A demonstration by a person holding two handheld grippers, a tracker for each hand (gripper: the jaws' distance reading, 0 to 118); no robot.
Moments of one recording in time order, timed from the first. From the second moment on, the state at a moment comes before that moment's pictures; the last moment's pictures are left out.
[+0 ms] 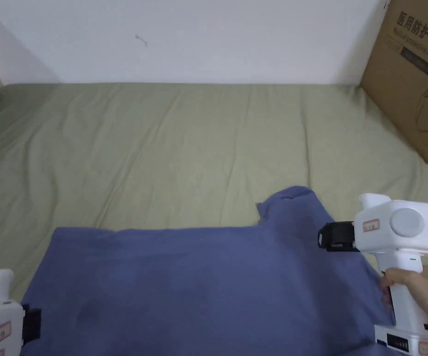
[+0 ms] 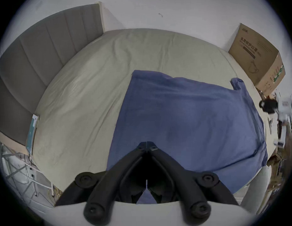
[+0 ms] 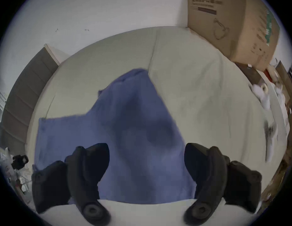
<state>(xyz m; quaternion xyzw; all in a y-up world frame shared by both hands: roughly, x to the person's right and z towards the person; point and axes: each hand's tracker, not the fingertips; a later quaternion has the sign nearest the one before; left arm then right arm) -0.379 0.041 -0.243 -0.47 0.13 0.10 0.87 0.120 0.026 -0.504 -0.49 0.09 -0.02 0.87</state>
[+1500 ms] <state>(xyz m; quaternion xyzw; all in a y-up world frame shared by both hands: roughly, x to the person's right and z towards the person) -0.459 -0.019 -0.463 -0.50 0.16 0.08 0.85 0.121 0.013 -0.557 -0.52 0.10 0.02 0.85</state>
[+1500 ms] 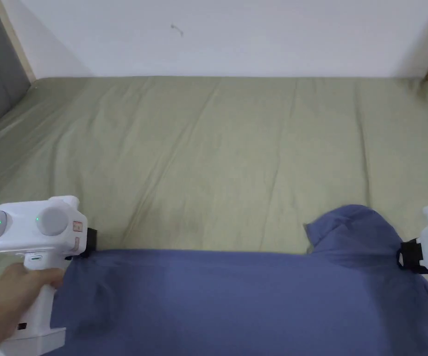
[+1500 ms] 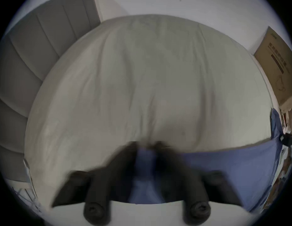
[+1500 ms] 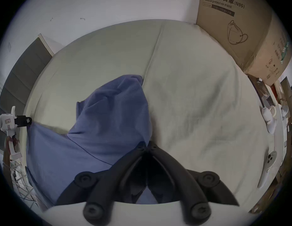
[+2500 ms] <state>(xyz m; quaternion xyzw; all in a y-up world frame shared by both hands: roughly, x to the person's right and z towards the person) -0.419 0.008 -0.129 -0.54 0.11 0.10 0.83 0.204 0.003 -0.235 -0.57 0.10 -0.03 0.82</state>
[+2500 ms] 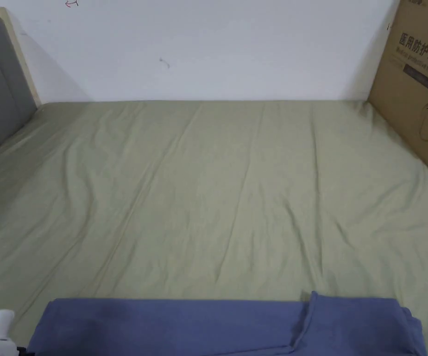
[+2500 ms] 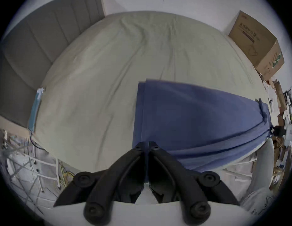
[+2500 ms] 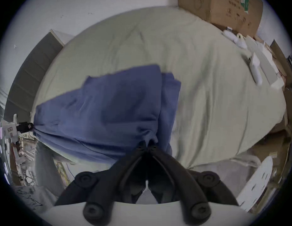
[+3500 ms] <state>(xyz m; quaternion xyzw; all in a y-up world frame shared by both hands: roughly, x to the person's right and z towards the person) -0.472 0.031 -0.088 -0.42 0.12 0.31 0.84 -0.015 0.037 -0.252 -0.44 0.20 0.03 0.87</state>
